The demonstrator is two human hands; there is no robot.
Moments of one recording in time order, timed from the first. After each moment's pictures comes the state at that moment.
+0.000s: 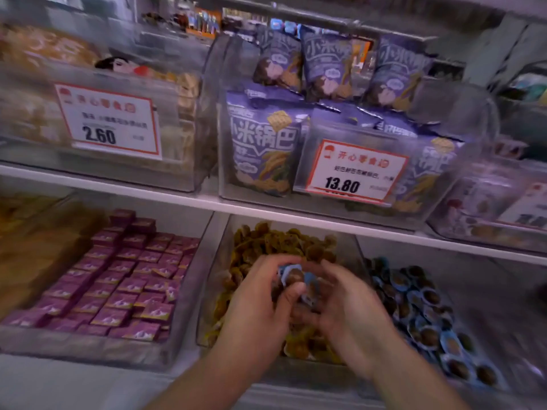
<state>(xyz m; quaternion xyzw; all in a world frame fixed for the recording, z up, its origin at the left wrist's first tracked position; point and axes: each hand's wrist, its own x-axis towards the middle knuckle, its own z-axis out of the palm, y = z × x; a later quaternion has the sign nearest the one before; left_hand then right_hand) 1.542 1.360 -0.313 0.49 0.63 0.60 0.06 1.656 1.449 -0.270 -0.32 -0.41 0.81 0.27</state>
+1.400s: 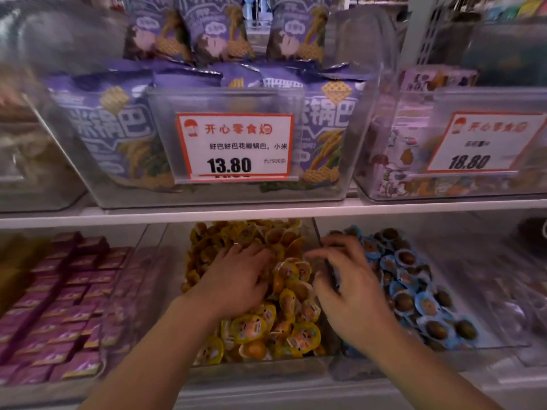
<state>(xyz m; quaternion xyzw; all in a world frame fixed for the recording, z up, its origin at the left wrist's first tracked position) 1.509 1.454 -0.330 0.66 0.75 0.06 0.03 1.721 1.512 -0.314 -0.32 -0.84 0.24 0.36</state>
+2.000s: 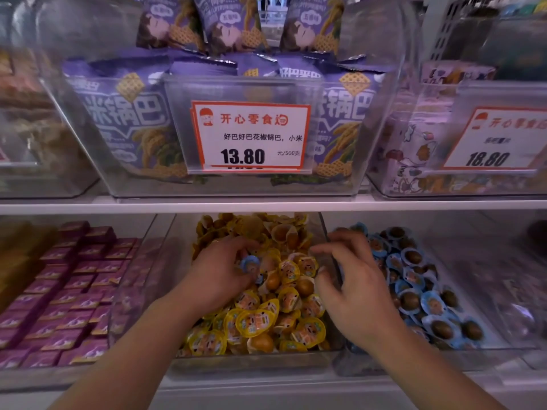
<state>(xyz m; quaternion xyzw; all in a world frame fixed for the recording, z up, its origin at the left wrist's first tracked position) 1.488 1.431 -0.329 0.57 0.77 0.27 0.12 1.720 1.506 -0.309 -0.32 -0.85 0.23 0.35</state>
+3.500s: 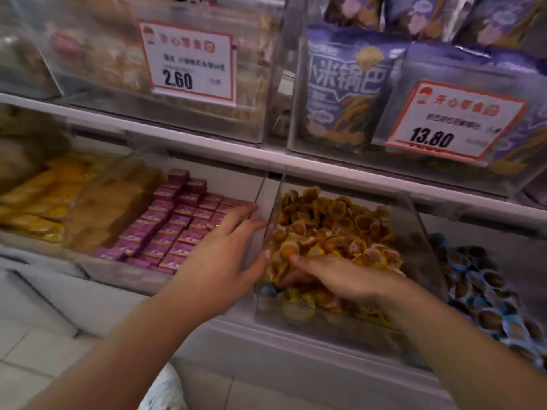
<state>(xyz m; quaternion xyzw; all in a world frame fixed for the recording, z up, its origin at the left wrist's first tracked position) 1.450 1.279 -0.319 0.55 0.76 0.34 -0.02 1.594 1.447 -0.297 -0.22 -0.83 0.48 -0.16</state>
